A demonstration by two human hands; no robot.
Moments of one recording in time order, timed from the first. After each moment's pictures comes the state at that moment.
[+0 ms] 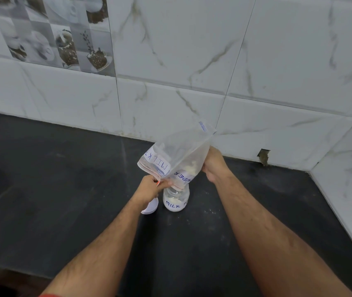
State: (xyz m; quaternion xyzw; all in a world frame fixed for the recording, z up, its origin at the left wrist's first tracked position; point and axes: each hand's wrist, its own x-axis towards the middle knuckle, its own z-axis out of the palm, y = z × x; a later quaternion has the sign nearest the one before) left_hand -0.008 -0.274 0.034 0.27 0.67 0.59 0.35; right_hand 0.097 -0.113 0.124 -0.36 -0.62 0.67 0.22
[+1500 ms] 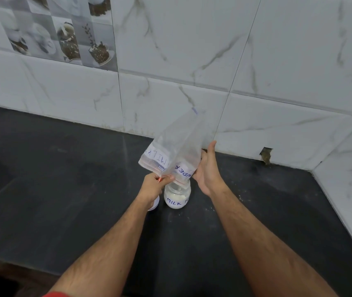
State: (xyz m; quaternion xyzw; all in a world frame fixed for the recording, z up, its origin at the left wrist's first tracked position) left_hand -0.001 -0.266 0.024 0.17 0.65 0.66 0.34; right_hand 0.108 -0.153 0.111 -0.25 -0.57 0.75 0.22
